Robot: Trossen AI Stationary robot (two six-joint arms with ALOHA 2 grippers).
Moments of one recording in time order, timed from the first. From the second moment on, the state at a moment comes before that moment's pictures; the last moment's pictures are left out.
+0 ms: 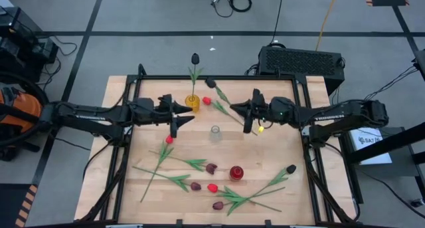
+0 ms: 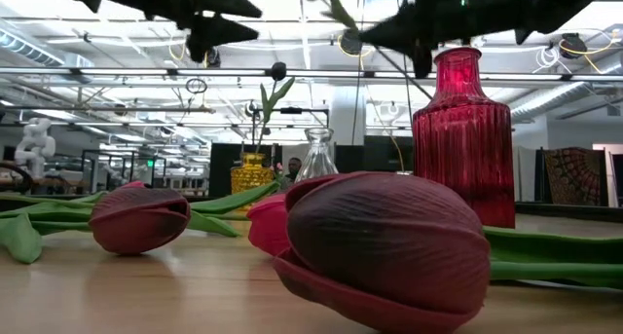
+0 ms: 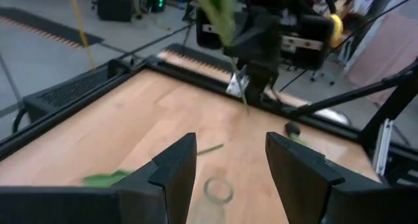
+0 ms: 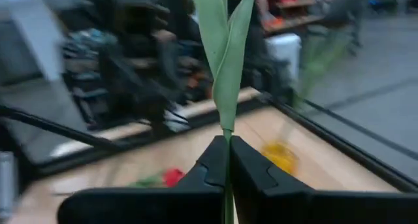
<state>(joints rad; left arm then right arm) 0.05 1.01 0.63 0.21 -0.11 -0.28 -0.10 1.20 0.62 0.56 0.15 0.25</state>
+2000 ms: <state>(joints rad) -0.02 1.44 0.78 0.67 -0.05 -0.09 0.05 1.54 0.73 1.06 0.15 0.27</state>
